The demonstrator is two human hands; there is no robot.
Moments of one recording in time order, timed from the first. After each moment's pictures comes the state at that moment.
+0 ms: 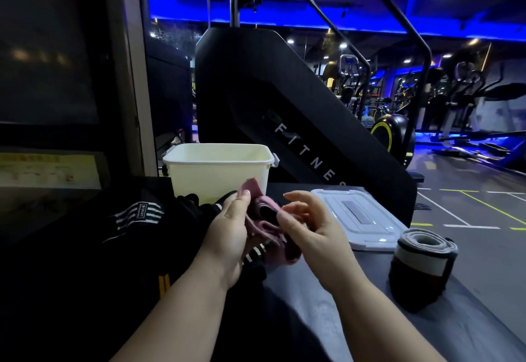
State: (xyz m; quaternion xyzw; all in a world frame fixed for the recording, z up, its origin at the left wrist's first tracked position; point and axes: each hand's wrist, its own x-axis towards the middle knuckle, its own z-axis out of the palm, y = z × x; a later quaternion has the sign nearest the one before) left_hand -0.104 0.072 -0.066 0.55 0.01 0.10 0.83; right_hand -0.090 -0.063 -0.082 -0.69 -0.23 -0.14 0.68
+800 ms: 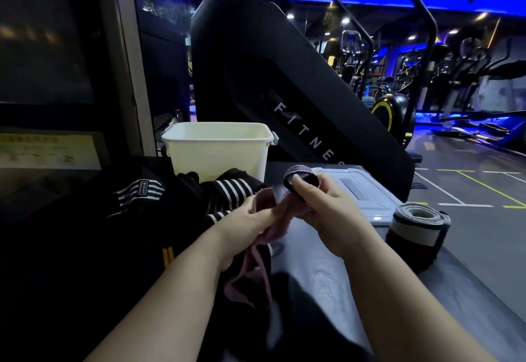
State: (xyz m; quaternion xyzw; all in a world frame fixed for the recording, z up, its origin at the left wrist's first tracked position) left_hand -0.093 0.088 -0.099 0.71 -0.15 -0.08 0.68; right_hand -0.097 -0.073 -0.064 -0.63 -0.18 0.02 0.75
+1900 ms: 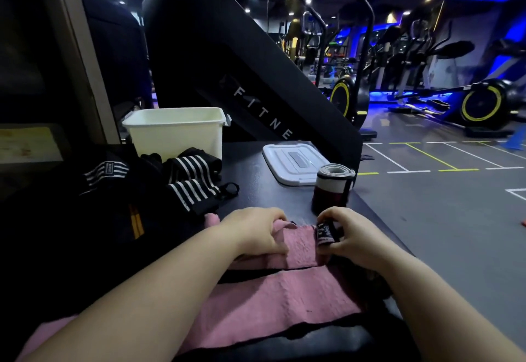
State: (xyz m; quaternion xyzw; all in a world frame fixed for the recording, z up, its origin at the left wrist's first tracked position) left_hand -0.160 -0.012 -0.107 0.97 -0.21 -0.06 0.12; right_hand -0.191 -0.236 -0.120 -0.96 -0.09 -0.06 0.25
